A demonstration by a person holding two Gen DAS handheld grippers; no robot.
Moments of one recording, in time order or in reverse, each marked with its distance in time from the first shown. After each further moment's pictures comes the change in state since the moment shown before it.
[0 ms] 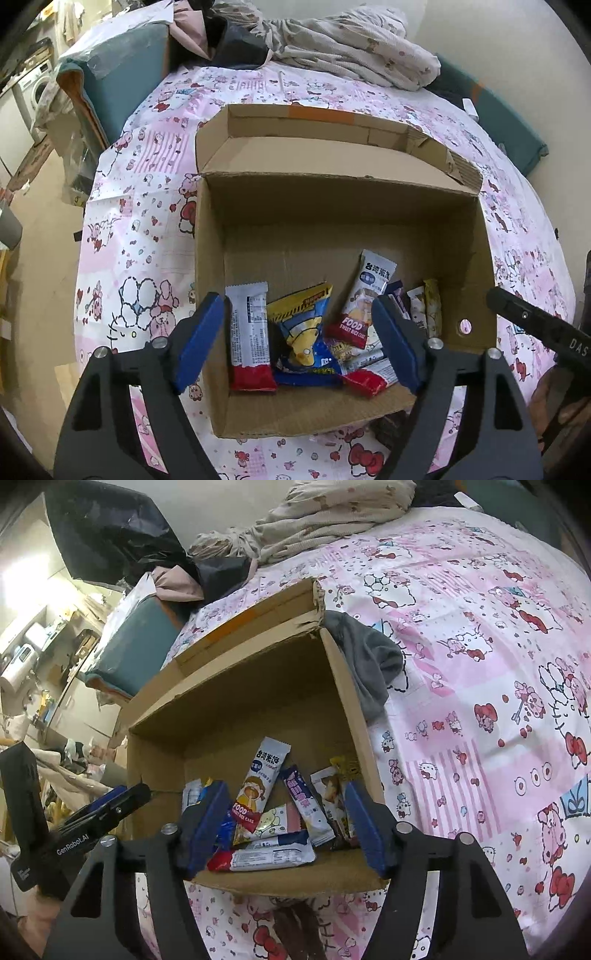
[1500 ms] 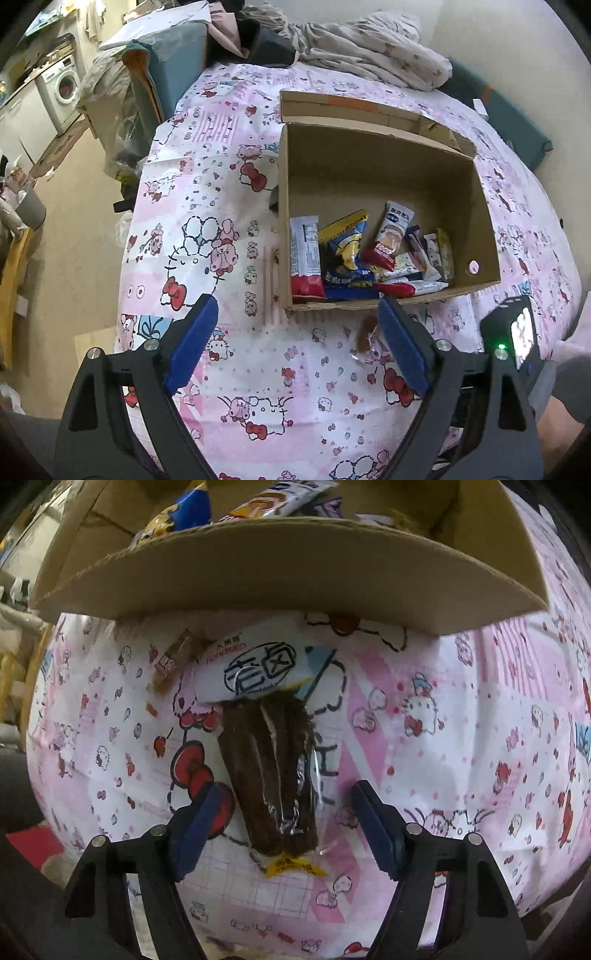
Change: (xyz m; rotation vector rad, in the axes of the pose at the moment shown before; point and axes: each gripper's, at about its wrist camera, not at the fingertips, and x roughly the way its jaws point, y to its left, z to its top) left arm -0.070 0.036 -0.077 -0.020 -0.013 0.062; right arm 0.085 0.033 -0.143 -0.334 0.519 -0.302
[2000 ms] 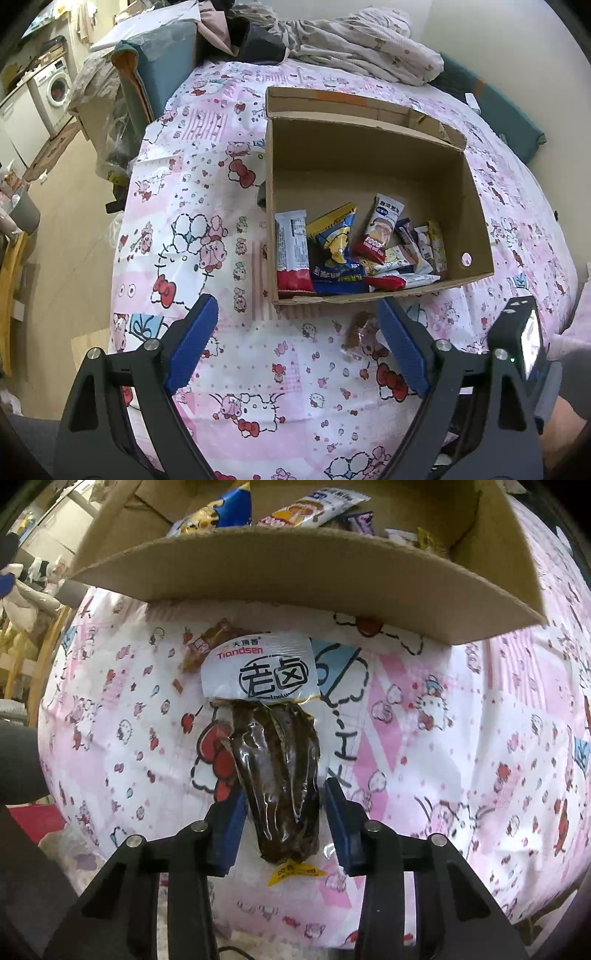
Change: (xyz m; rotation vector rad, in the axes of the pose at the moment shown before) left arm 0.002 -0.008 -0.001 0.016 0.018 -0.022; right arm -0.028 0.017 -0.014 -0.050 -0.022 0.041
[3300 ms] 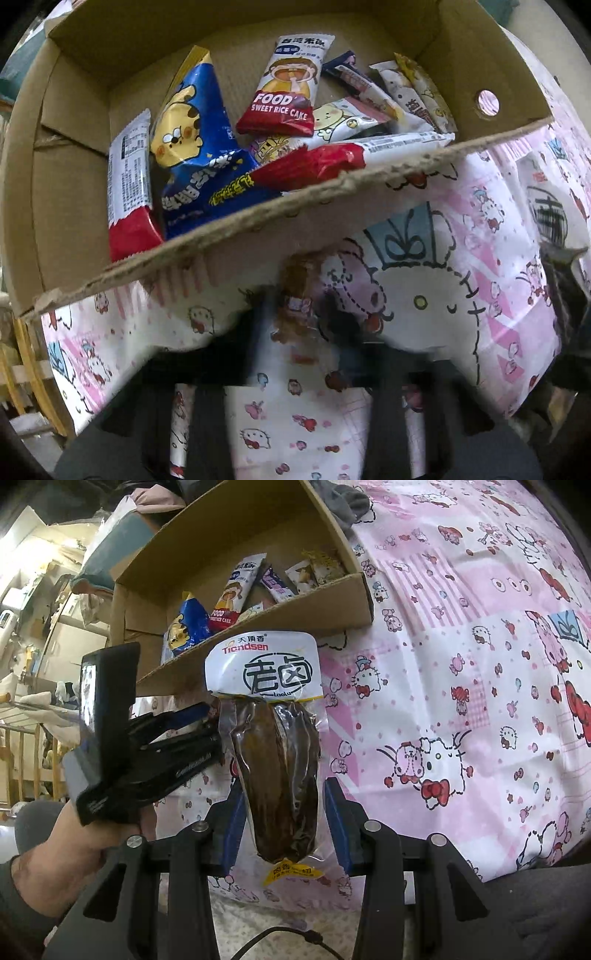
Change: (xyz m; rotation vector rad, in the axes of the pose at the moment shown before) left arm 0.143 -0.098 -0.044 0.340 0.318 0.027; right arm -0.058 -0.085 -0.047 0.365 -0.151 0.272
